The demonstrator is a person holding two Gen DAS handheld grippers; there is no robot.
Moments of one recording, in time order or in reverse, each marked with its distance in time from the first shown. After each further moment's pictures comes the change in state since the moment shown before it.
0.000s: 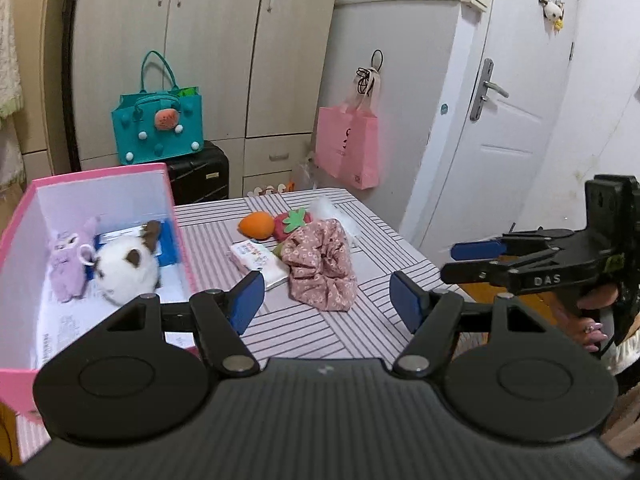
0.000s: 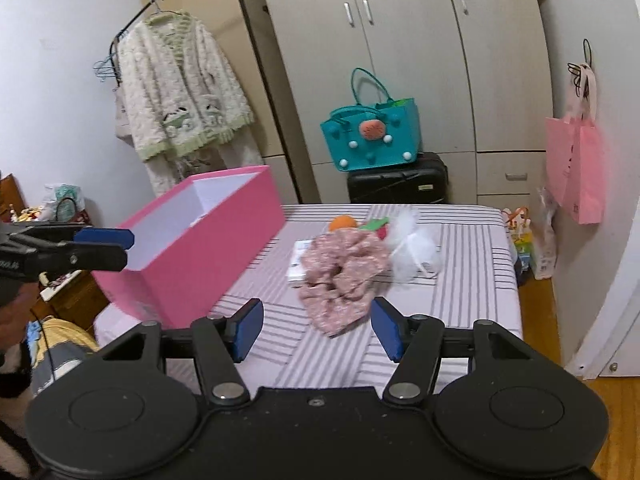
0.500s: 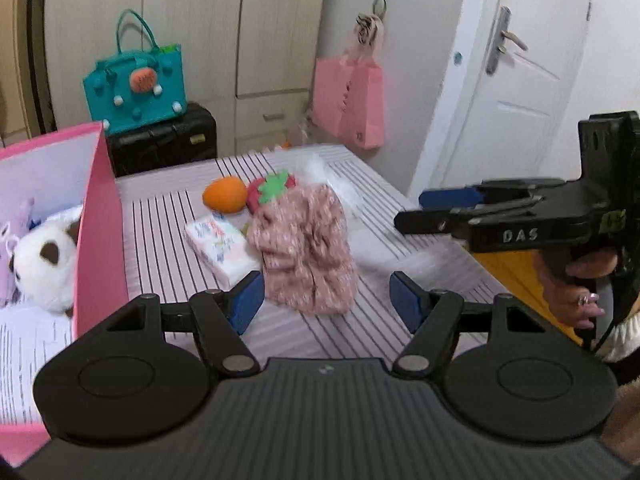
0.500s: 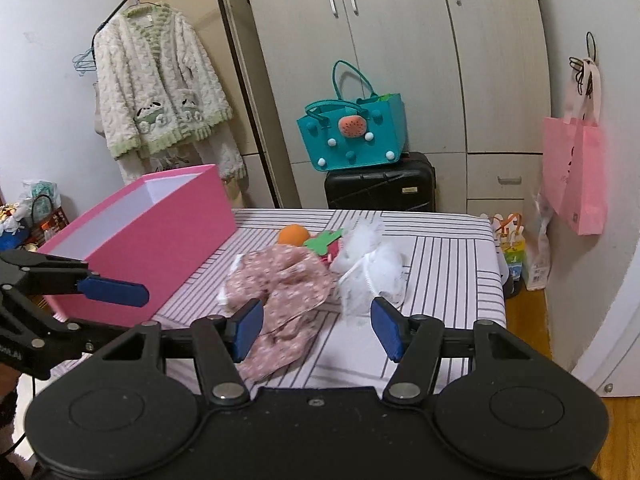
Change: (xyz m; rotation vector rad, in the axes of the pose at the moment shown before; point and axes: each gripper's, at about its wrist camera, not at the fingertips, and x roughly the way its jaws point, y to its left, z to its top) left arm 0.107 -0.016 -0.003 0.020 0.107 0.029; right arm 0.069 -0.054 0.017 -0.018 0.004 -0.019
